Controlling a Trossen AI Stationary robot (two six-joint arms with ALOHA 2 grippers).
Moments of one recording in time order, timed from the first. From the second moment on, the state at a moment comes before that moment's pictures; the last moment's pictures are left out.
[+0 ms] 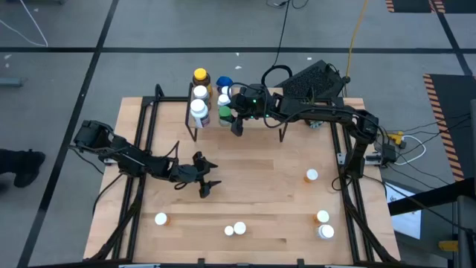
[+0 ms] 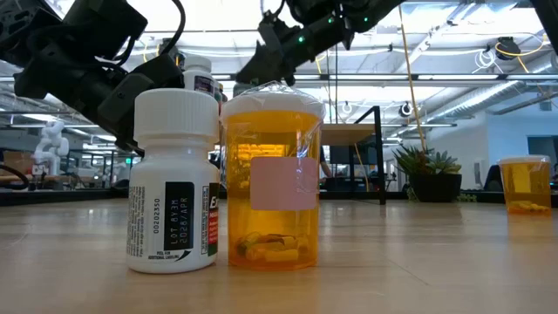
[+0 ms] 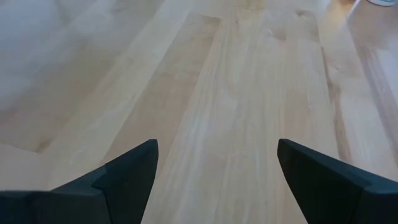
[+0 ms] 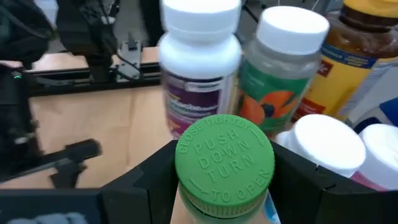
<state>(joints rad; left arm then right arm) -0.25 1.49 0.41 0.49 -0.35 -0.34 -0.34 1.82 1.46 -0.06 -0.14 -0.09</state>
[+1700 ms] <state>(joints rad) -0.26 1.49 0.41 0.44 -0.34 -0.40 -0.23 1.70 1.46 -0.13 0.13 -0.31</state>
